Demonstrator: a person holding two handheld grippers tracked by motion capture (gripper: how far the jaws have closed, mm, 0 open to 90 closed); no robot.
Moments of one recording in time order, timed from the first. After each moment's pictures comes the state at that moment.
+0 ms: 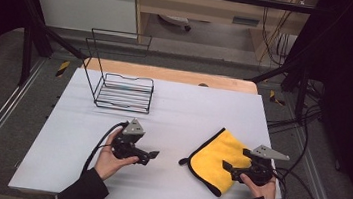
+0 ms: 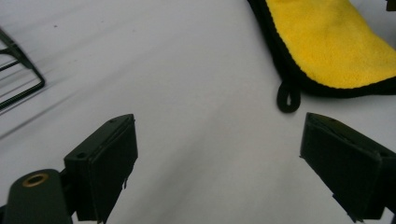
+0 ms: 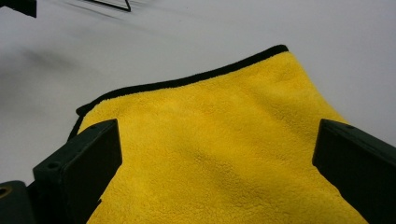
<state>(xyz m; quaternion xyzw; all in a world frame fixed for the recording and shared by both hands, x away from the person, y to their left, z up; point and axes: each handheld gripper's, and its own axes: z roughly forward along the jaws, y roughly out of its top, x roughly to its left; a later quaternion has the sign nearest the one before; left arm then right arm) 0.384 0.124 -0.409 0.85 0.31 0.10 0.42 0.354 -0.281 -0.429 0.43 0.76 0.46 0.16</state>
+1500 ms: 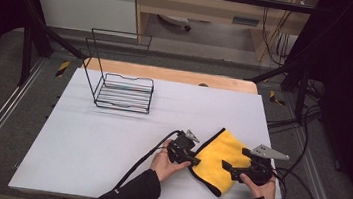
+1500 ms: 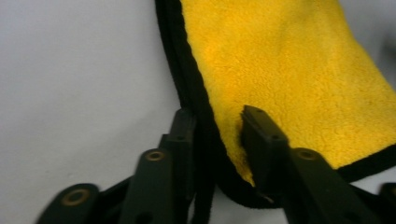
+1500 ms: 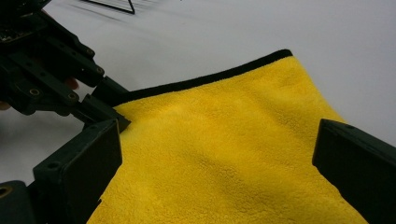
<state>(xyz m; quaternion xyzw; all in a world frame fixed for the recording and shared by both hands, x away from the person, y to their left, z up) 0.407 -0.019 -0.443 0.88 0.31 -0.01 0.35 0.355 -0.280 -0.428 0.42 0.76 0.46 0.16</state>
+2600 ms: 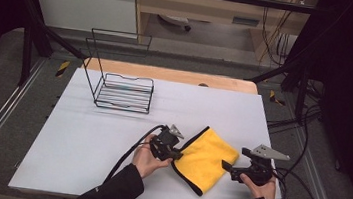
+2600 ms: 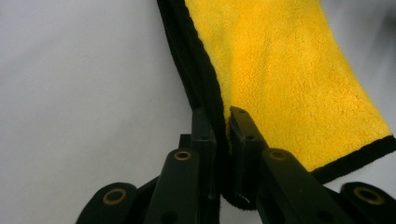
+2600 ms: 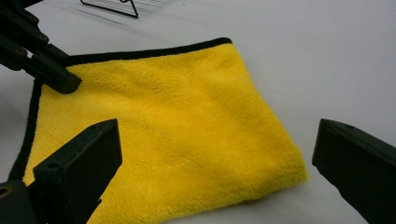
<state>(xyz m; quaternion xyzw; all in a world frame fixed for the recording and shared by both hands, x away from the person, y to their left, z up) 0.395 0.039 -0.411 0.90 0.30 0.03 0.33 0.353 -0.279 -0.426 0.42 0.76 0.47 0.16</state>
